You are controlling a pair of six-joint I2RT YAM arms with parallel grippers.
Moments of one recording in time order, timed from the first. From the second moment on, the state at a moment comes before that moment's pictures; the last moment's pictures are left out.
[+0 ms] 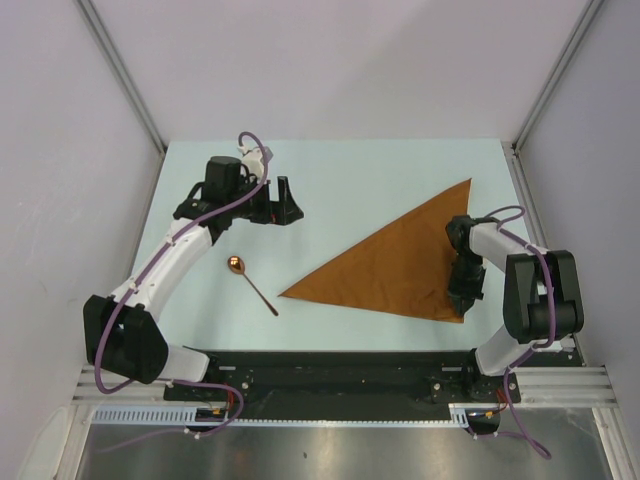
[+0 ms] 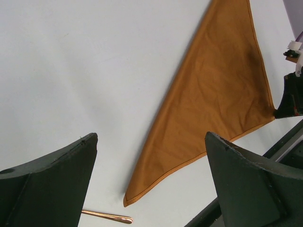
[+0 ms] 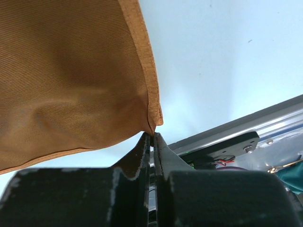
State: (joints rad) left arm -0.29 1.38 1.18 -0.43 0.40 -0.24; right arm 0.09 1.61 0.93 -1.07 0.16 0.48
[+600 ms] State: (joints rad) left arm -0.27 1.38 1.18 -0.43 0.38 -0.24; right arm 0.21 1.53 1.19 -1.12 0.07 0.46
